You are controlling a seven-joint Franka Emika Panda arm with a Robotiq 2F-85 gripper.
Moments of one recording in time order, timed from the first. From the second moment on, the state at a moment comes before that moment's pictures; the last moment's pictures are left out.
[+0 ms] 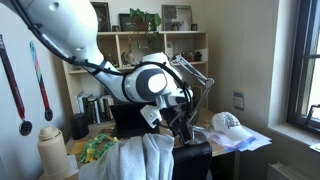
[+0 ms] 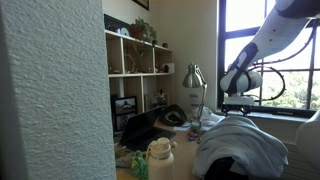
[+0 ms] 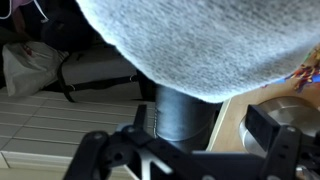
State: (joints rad) arm -0.29 0.04 -0.15 -2.33 -0.23 2.60 0.51
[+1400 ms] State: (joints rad) arm -0.17 0.33 -0.34 -2.11 -0.14 2.47 0.62
